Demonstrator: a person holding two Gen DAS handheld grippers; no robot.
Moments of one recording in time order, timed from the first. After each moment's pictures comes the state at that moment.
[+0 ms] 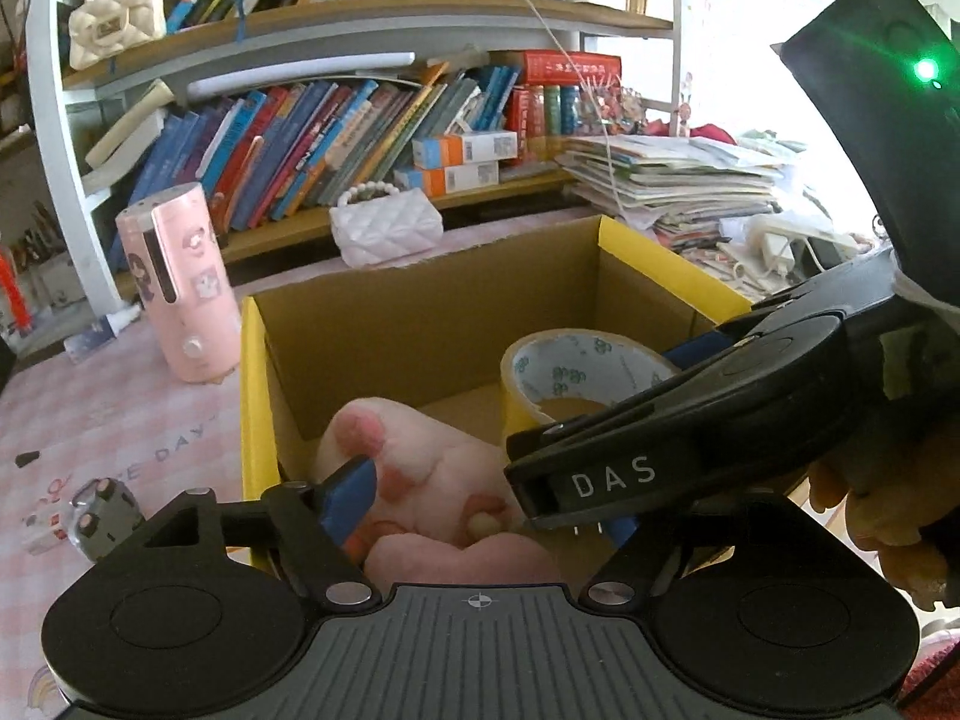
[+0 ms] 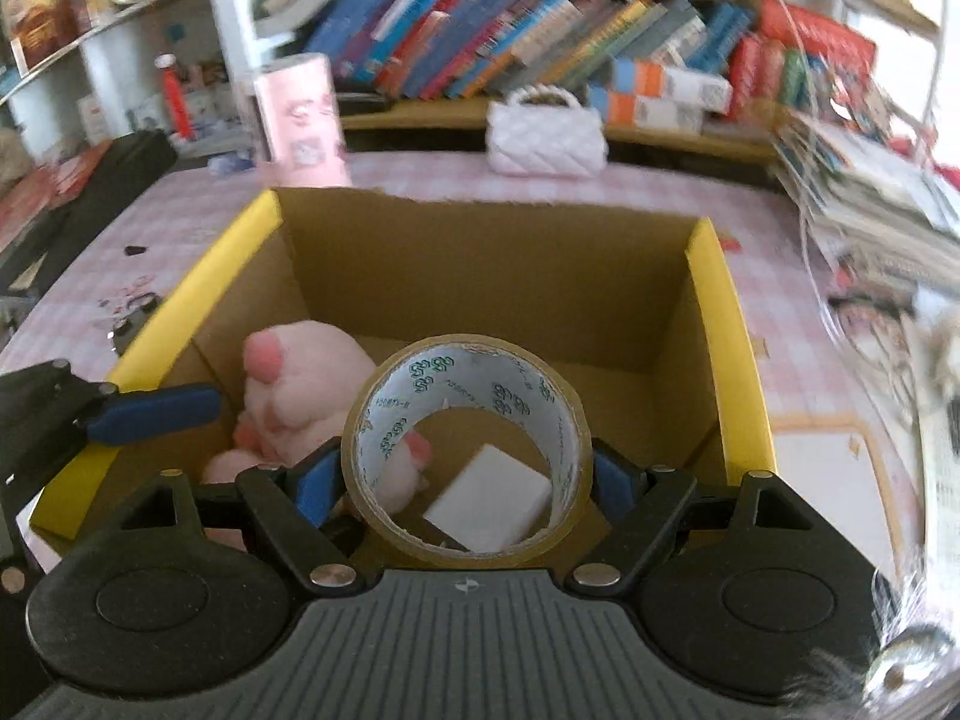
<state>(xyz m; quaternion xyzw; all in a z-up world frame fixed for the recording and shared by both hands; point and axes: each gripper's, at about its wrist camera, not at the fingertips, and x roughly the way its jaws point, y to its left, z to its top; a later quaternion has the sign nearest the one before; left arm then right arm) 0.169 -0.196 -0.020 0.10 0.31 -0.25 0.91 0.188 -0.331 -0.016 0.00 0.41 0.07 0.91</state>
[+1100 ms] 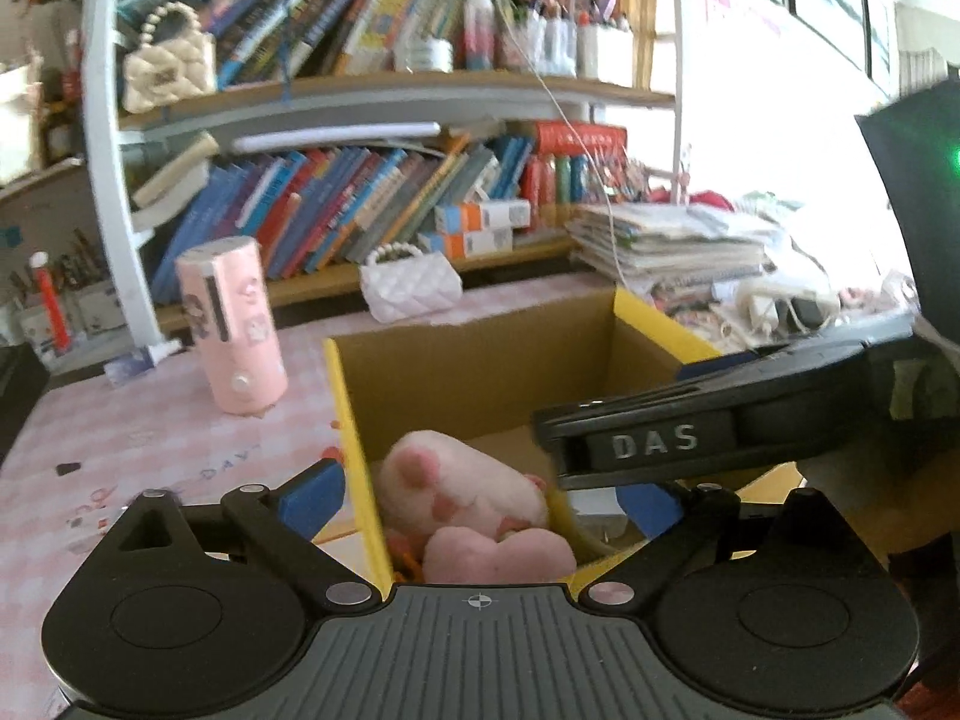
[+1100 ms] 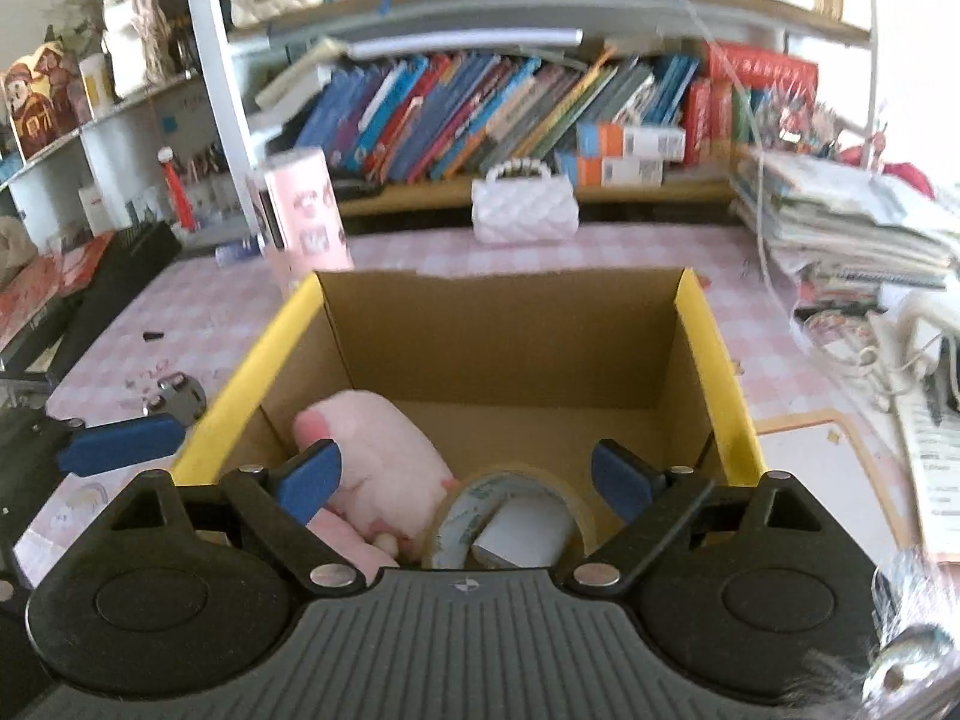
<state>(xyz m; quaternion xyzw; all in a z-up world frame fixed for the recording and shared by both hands) 0.125 -0.160 0.013 0.07 0.25 -0.24 0.94 0.139 -0.324 0.014 0.05 0.32 0.04 0.95</state>
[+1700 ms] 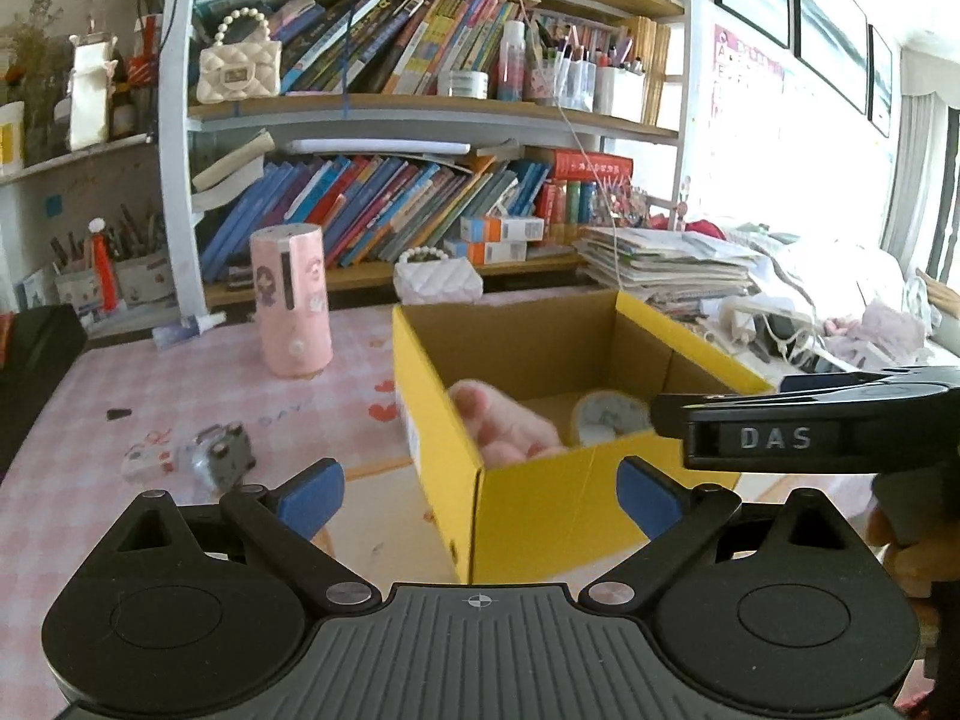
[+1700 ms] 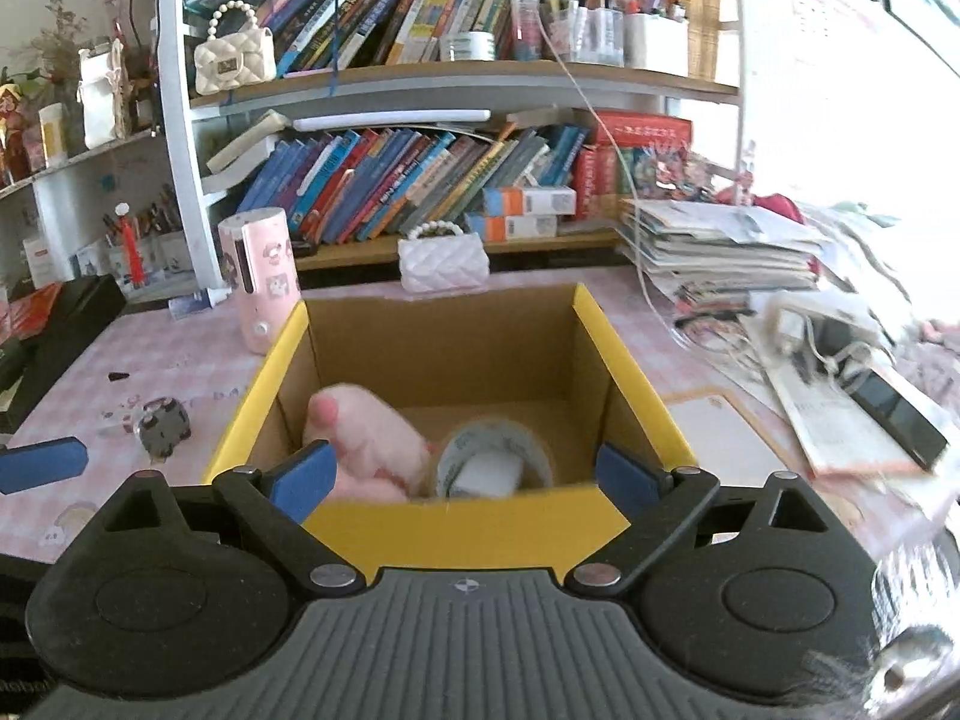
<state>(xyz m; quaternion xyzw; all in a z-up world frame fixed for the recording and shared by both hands) 0.066 -0.086 0.017 0.04 0.25 -0.24 0.94 0.033 -0.280 0.029 0.04 0.26 -0.08 0.96</state>
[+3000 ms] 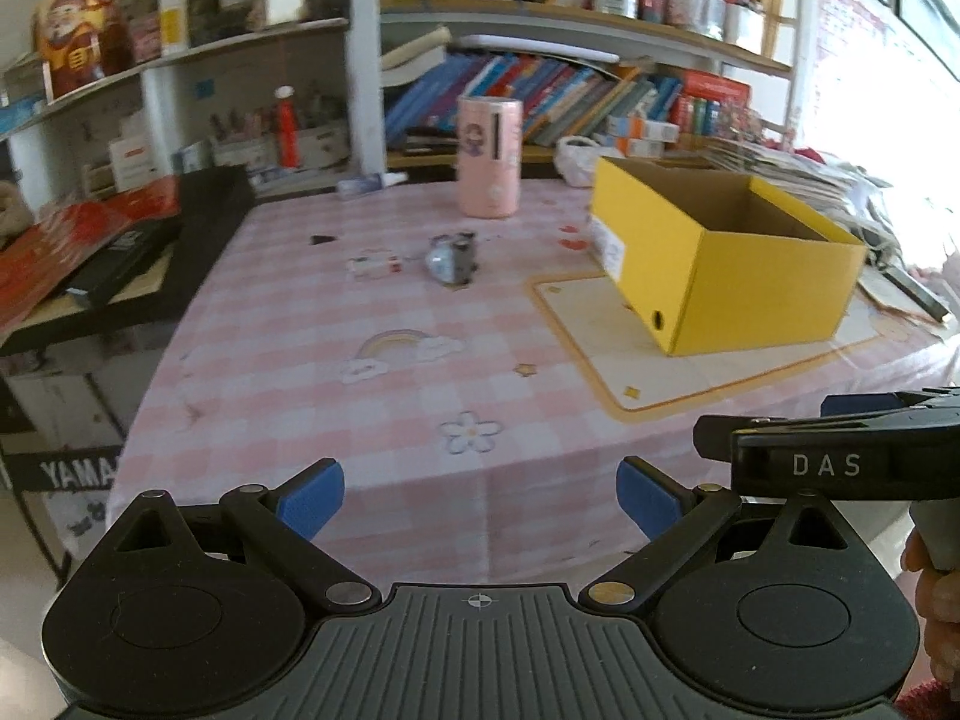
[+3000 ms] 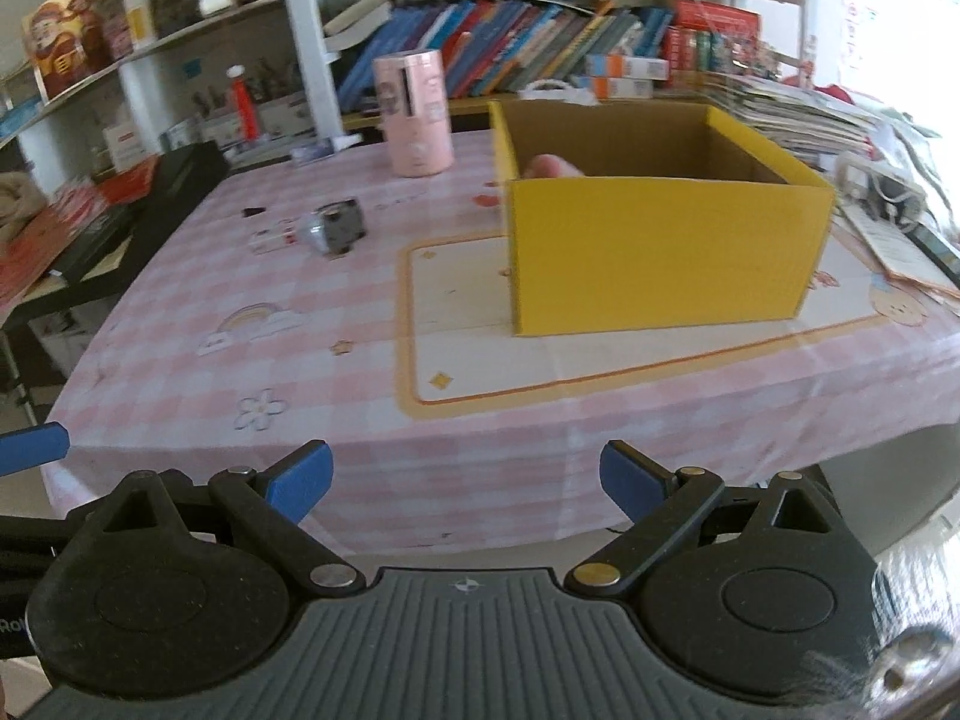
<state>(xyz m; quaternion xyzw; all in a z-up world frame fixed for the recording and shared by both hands) -0.014 0.071 -0.011 0.04 0.33 -0.14 0.93 -0.047 -0.122 -0.018 0.06 0.36 -0.02 0.93</state>
